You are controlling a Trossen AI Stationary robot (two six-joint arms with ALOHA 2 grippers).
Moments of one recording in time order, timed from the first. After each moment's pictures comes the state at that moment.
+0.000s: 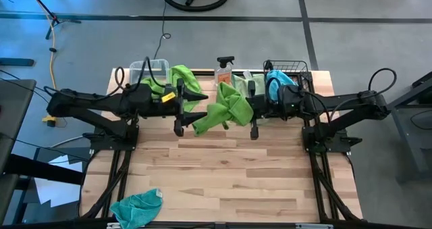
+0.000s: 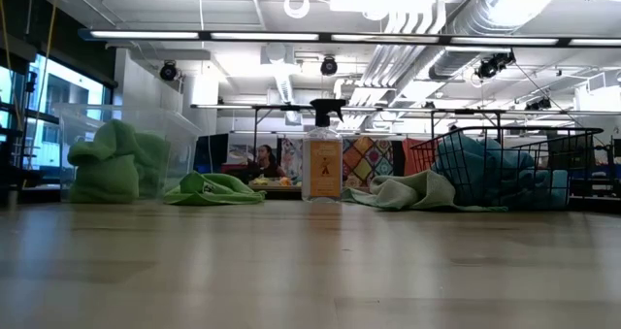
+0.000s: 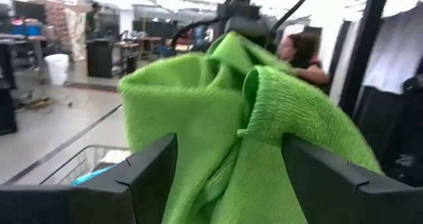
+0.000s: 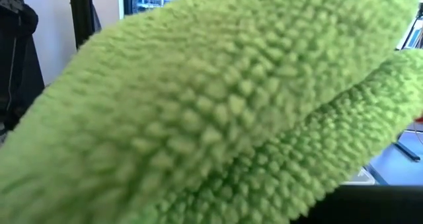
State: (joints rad) left arm -0.10 1.15 1.10 0.13 -0.16 -0.06; right arm 0.09 1.27 1.21 0.02 0.05 -0.13
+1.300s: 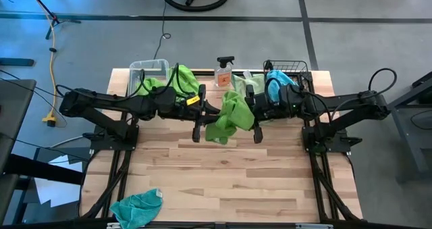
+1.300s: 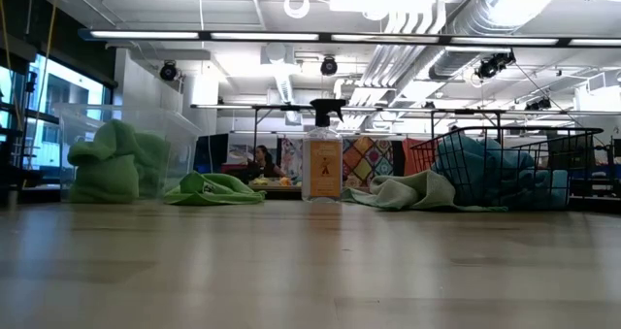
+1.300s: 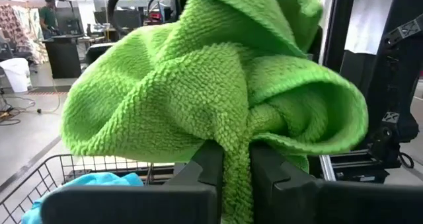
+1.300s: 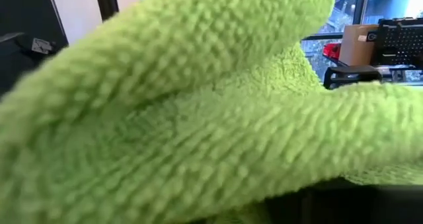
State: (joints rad) left arm -0.07 1.36 1.19 0.18 0.00 0.04; right arm 0.09 1.27 1.21 0.05 -0.04 0.05
